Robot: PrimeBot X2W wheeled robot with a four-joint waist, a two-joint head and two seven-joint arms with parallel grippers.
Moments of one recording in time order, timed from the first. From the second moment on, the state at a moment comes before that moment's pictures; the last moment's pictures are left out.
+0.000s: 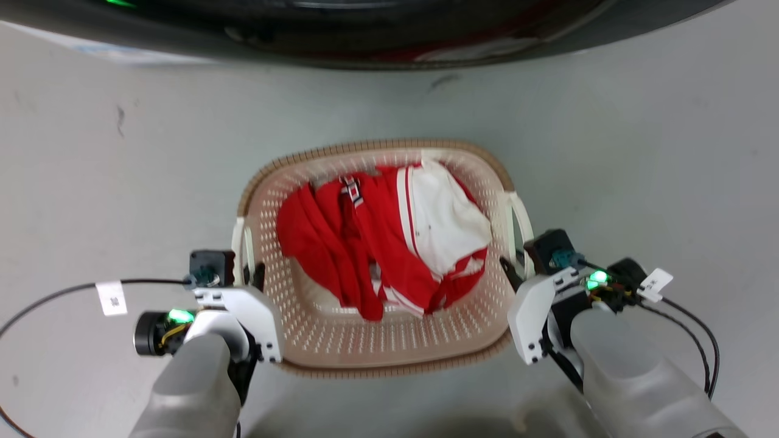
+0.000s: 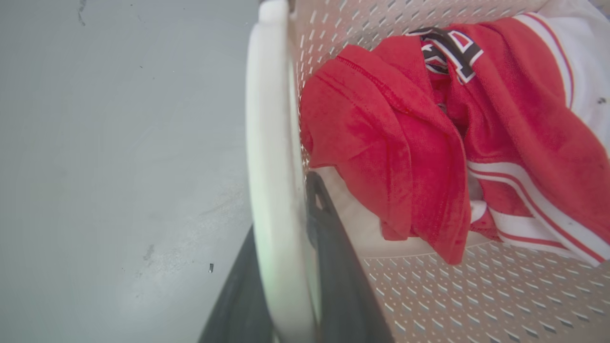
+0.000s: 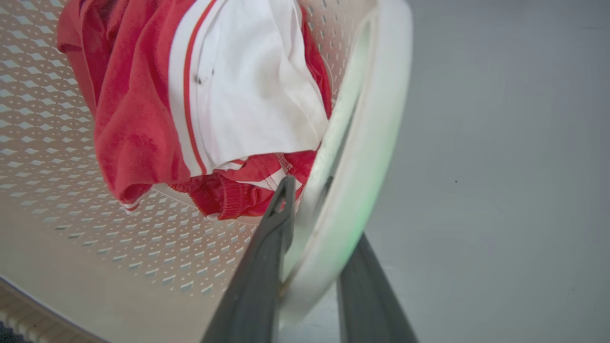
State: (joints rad) left arm -0.70 0.11 -0.14 1.23 -0.19 -0.13 -0.26; right arm -0.76 -0.06 0.70 1.19 0.35 0.12 -0.22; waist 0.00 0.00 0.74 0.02
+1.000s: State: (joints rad) left arm -0.49 0.12 -0.50 1.23 -0.51 -0.13 0.01; right arm -0.53 -0.06 0.83 1.25 0.56 0.12 0.00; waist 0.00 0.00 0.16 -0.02
